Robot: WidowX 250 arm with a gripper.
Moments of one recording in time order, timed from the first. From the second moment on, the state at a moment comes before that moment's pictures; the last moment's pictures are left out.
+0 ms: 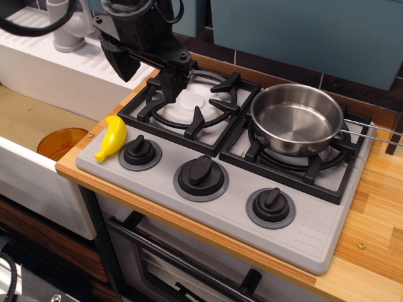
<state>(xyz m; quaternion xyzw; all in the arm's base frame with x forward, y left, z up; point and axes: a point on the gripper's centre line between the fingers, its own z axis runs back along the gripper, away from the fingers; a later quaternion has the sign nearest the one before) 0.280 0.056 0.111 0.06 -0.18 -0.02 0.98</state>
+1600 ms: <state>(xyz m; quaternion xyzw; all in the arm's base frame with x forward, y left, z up) 0.295 -0.032 0.122 0.06 -0.15 0.06 0.99</state>
